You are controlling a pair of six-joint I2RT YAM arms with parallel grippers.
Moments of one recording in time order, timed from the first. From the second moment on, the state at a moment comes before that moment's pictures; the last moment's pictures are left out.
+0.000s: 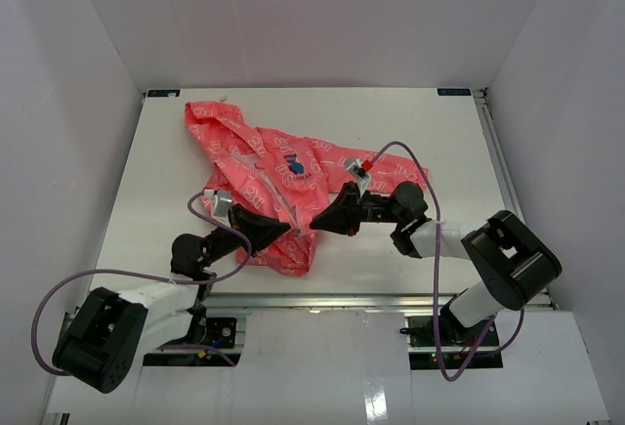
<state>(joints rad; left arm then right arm) -0.42 1.04 0.05 1.36 0.69 -0.73 0.65 1.52 0.50 1.23 -0.96 0.69</state>
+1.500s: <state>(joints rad) -0.42 1.07 0.05 1.36 0.66 -0.85 0.65 1.55 0.53 1.23 -0.95 0.73</state>
